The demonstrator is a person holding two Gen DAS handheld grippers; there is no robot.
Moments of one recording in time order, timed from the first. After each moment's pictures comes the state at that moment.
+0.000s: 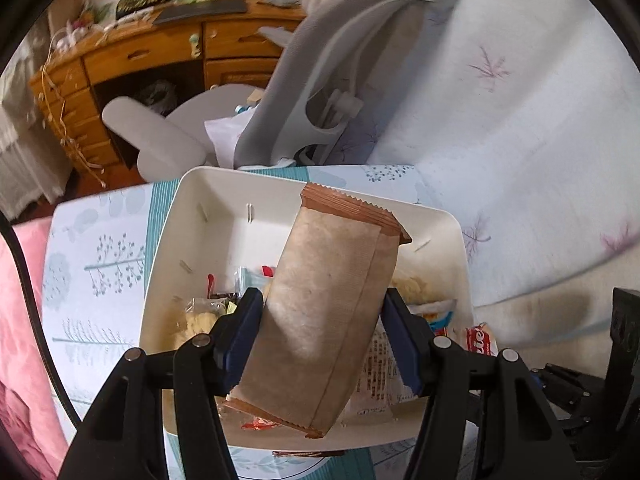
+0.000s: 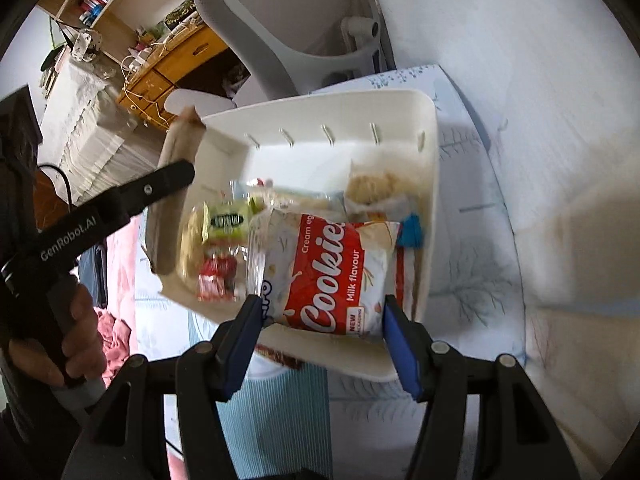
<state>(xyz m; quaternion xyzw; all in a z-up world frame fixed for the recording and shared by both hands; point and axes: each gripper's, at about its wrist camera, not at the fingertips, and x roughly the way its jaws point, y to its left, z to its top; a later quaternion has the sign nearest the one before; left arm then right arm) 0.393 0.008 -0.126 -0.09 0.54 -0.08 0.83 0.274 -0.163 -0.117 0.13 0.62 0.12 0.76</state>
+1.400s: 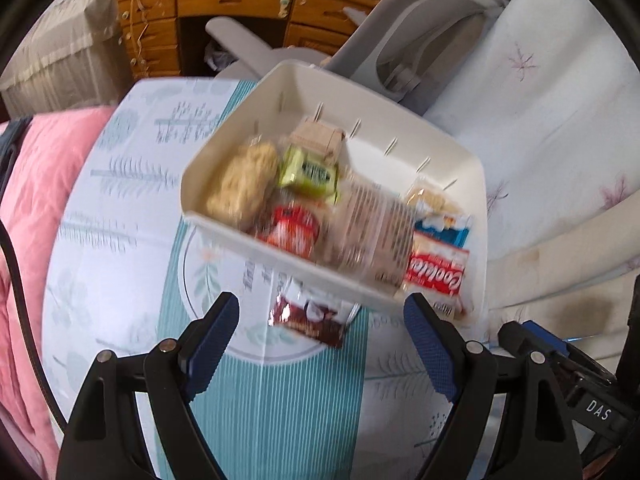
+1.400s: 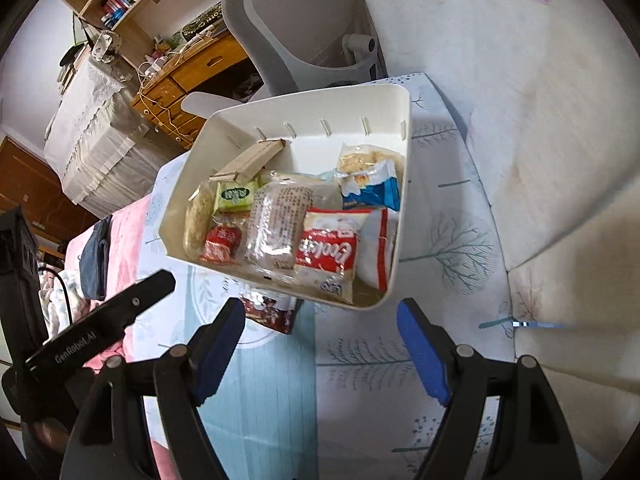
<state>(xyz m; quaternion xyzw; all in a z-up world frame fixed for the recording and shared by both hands) 0.238 0.008 -0.144 -0.18 0.56 0.04 0.81 0.202 -0.180 -0.105 0.11 0.59 0.12 0.79</state>
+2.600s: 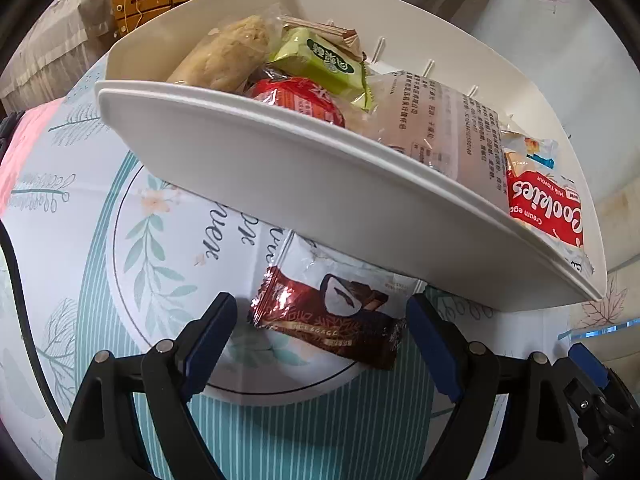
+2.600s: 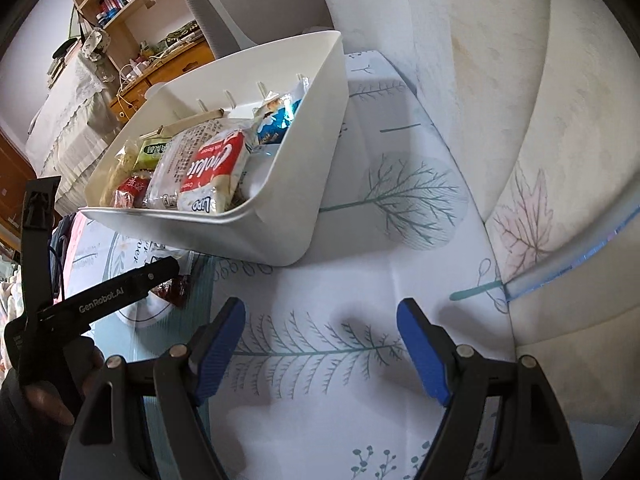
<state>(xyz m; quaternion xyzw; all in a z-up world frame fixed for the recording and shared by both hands) 0.238 -0.023 -0.285 -0.14 0.56 0.05 0.82 0.154 -0.216 -0.207 0.08 0.54 0.08 0.84</state>
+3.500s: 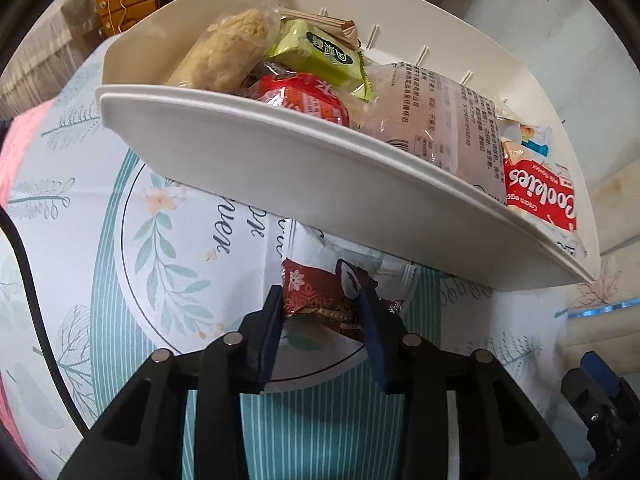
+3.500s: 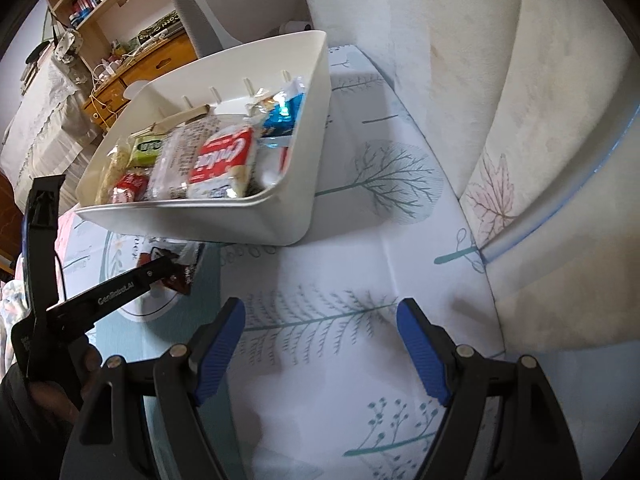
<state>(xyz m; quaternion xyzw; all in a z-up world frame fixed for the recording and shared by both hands) 0.242 -0.016 -0.278 -0.13 0.59 0.02 0.80 0.137 -0.199 -0.180 0.08 0.56 0.03 0.82</state>
